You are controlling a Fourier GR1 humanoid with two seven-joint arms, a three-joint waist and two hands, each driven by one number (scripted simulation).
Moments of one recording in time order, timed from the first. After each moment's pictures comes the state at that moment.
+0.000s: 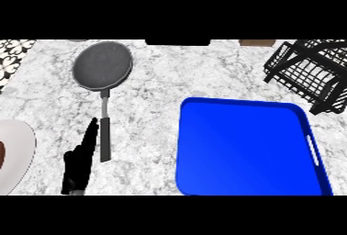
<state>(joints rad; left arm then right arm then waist) 0.08 0.17 -0.17 -1.42 0.02 0.27 -0.01 -0.52 -0.91 -0.46 -1.55 0.41 0.28 0.70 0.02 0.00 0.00</state>
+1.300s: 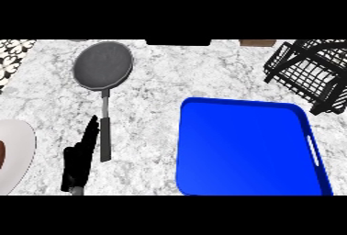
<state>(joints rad) 0.06 0.15 -0.14 -1.41 0.00 0.24 0.01 -0.91 -0.72 -0.31 -0.66 0.60 -0.06 0.33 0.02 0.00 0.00</state>
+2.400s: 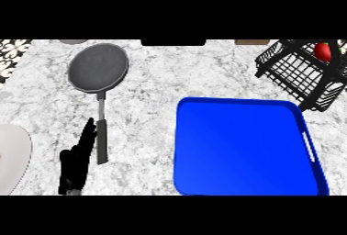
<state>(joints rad) 0.08 0.14 -0.12 -1.42 -0.01 0.24 0.01 -0.89 -0.83 -0.68 -0.59 0.31 -0.32 0.13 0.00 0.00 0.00</state>
